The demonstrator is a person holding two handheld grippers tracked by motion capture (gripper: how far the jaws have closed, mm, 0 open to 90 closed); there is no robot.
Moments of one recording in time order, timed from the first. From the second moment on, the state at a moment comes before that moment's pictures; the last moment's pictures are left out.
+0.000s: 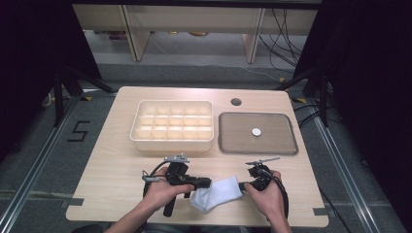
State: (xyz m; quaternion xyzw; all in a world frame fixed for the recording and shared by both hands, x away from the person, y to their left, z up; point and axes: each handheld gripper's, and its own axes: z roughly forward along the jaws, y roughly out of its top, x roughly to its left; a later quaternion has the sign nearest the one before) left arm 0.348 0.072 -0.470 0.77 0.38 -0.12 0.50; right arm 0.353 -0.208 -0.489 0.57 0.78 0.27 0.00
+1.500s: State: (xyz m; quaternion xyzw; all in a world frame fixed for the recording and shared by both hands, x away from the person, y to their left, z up) left arm 0.360 0.063 -0.472 0.77 0.38 -0.09 0.50; right arm 0.349 -0.195 -0.488 0.55 0.79 0.28 0.01
